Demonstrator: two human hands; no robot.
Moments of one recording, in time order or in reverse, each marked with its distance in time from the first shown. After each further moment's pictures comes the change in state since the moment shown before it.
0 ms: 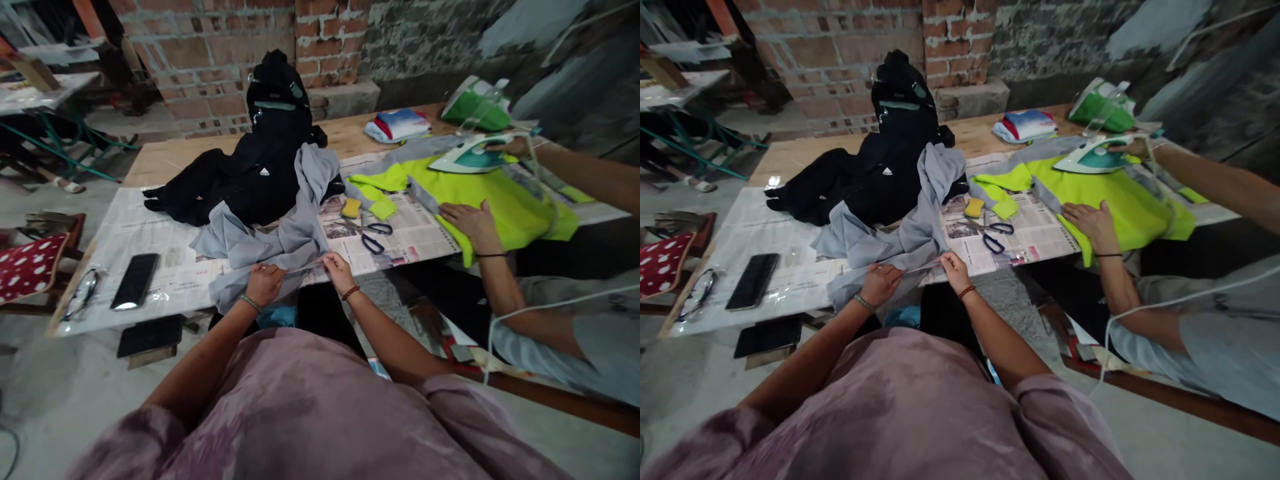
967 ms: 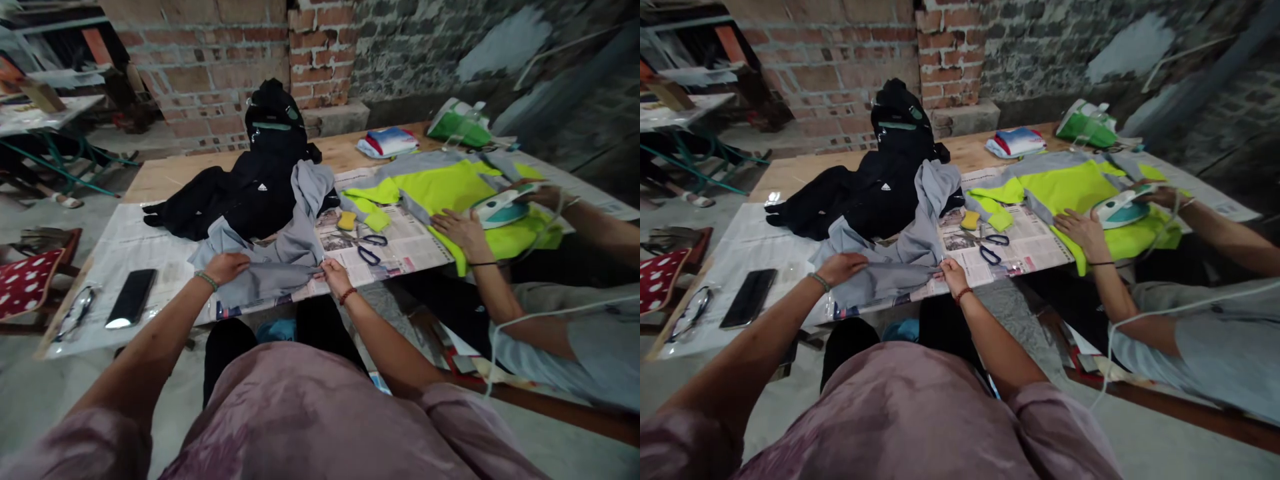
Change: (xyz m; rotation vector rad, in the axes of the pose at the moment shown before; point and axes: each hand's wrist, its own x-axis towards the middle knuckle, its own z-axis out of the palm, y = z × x) left_hand 0.035 -0.103 -0.072 -0.077 -0.122 -0.075; right_hand 0.026 0.002 0.009 0.192 0.075 0.320
